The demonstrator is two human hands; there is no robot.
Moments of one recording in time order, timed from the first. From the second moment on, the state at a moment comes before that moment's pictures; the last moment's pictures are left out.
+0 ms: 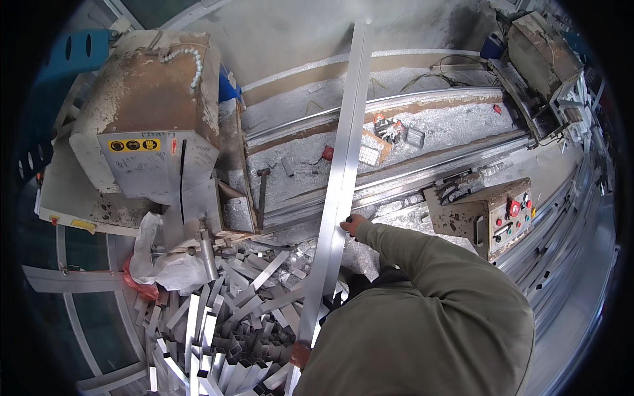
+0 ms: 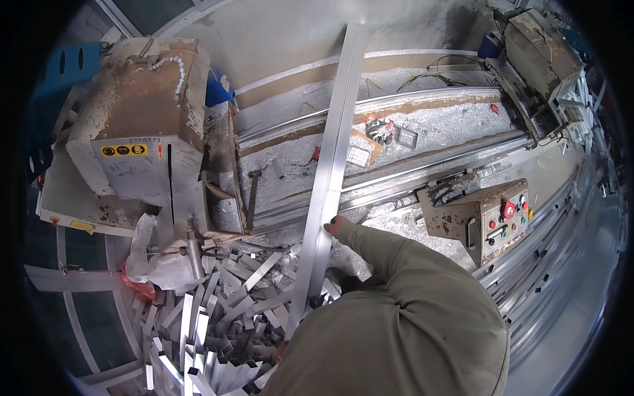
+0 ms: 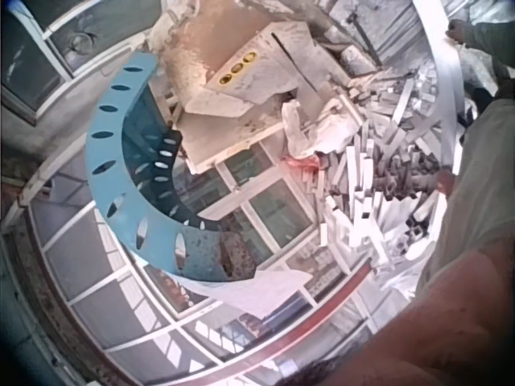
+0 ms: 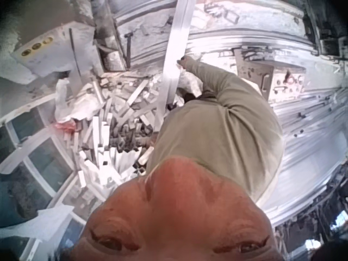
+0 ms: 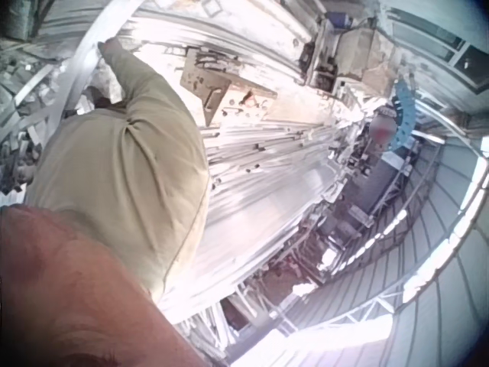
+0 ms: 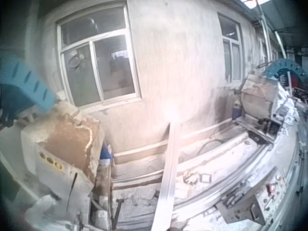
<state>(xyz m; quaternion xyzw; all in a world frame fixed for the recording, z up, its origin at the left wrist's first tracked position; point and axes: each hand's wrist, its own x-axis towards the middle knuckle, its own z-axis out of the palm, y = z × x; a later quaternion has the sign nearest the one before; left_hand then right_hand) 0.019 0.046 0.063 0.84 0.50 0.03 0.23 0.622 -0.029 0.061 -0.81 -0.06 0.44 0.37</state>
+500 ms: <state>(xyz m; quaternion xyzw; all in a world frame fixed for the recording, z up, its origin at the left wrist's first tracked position) 0.222 0.108 0.127 0.96 0.16 0.12 0.20 0.556 -0.285 0.114 -0.90 -0.03 0.32 0.30</state>
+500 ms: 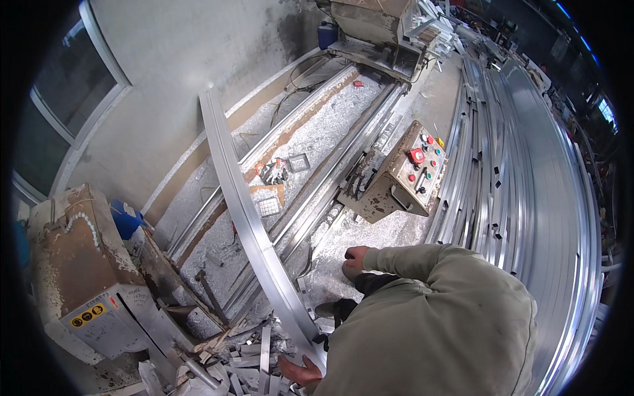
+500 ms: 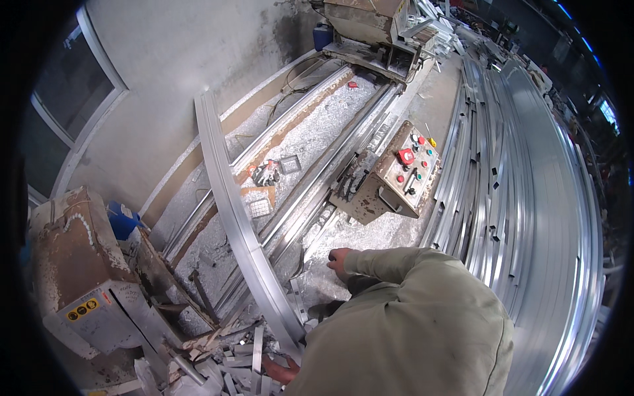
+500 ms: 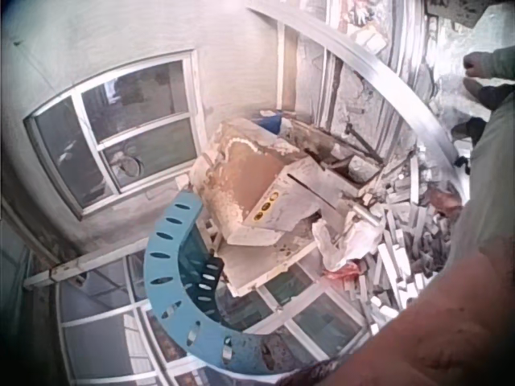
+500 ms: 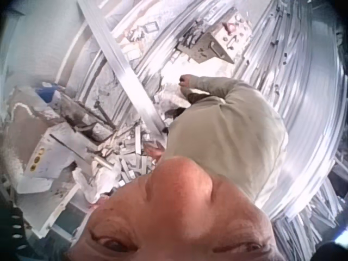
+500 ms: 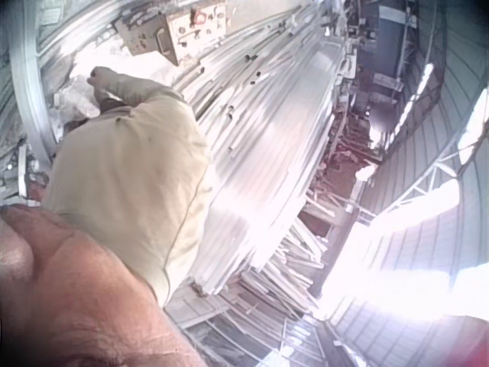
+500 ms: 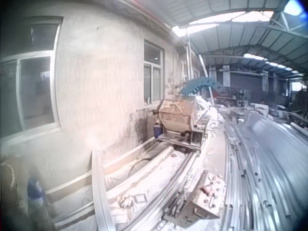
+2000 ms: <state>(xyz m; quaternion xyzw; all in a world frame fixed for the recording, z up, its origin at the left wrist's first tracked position) 0.718 -0.439 0.205 0.88 -0.04 0.00 0.48 0.236 -0.951 0.101 -0.74 0.53 0.19 0.35</state>
